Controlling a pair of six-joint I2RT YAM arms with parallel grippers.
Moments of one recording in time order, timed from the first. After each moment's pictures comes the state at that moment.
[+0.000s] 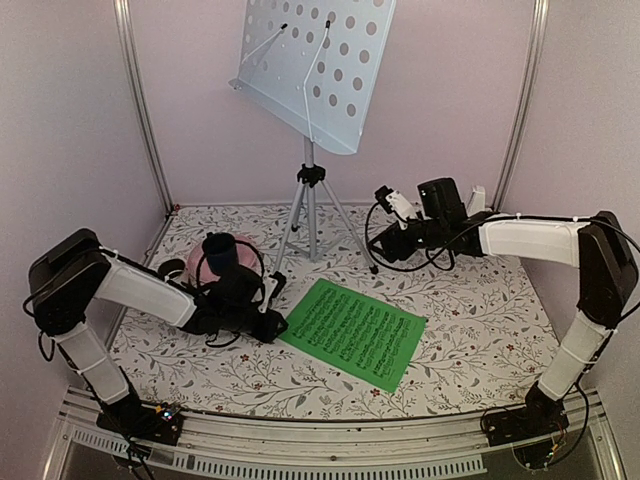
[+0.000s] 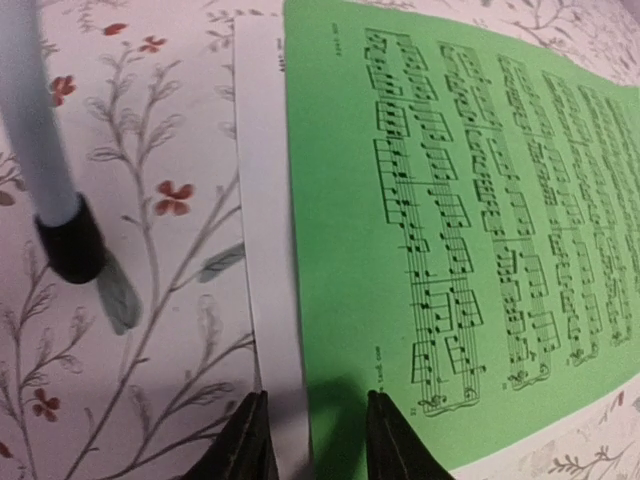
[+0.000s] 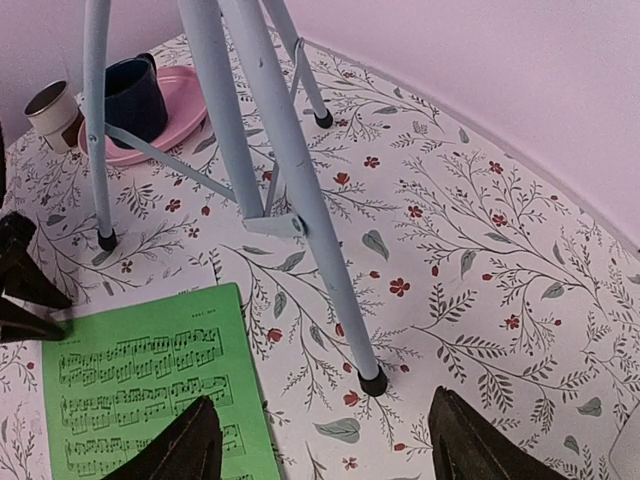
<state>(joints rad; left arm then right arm) -0.78 1.68 0.66 0.17 0.01 -0.29 0.58 1.71 1.18 -0.06 -0.20 -0.12</state>
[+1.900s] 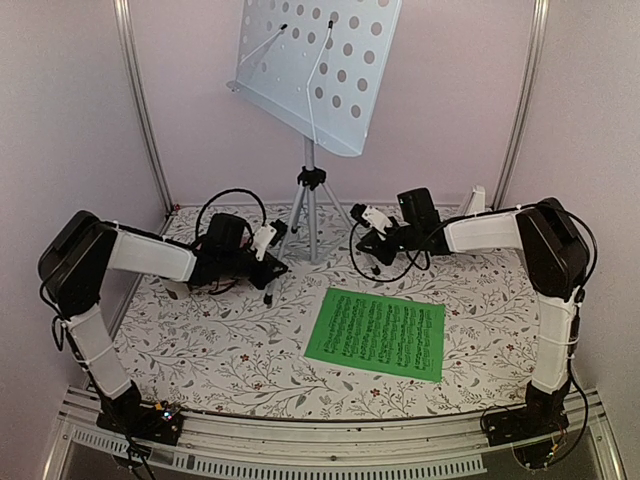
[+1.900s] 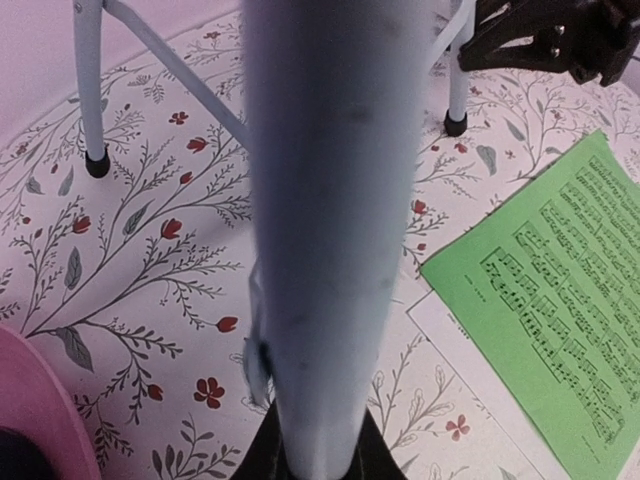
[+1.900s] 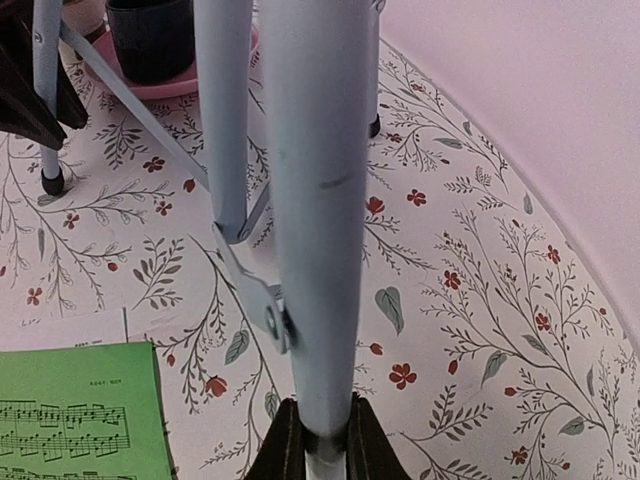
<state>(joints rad) -0.53 1.80 0.95 0.21 0.24 0.11 0.52 2.05 1.37 0.07 -0.34 -0.46</state>
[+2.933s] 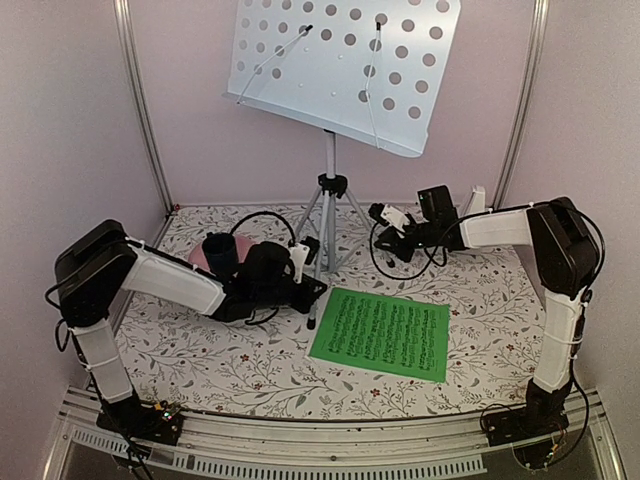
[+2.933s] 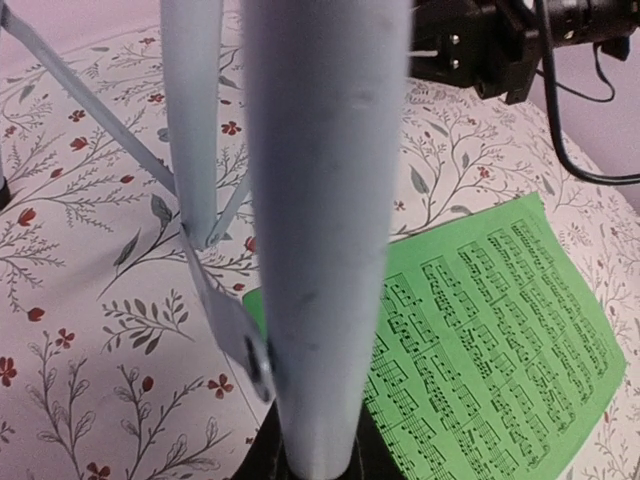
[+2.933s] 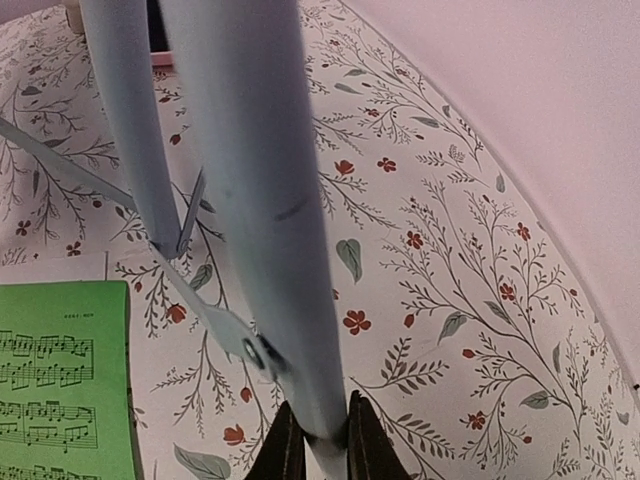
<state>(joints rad) -0.86 1.82 0.88 0.41 -0.01 -0.28 0.42 2.00 1.31 0.06 -0.44 -0.59</state>
